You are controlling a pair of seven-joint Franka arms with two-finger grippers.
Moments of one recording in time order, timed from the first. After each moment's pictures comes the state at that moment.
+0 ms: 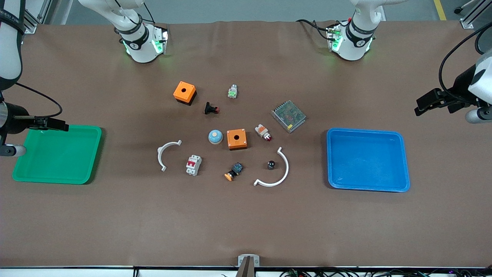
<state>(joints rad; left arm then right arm) 0.08 0.03 -0.13 -1.56 -0.03 1.61 -0.13 -0.01 0.25 -0.10 -1.43 0.02 1.46 -0.04</state>
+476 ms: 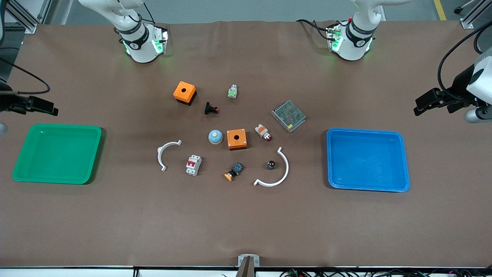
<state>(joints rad) -0.01 0.03 -0.04 -1.56 -0.03 1.61 -0.13 -0.01 0.08 -0.10 -1.50 0.02 1.44 -0.04</state>
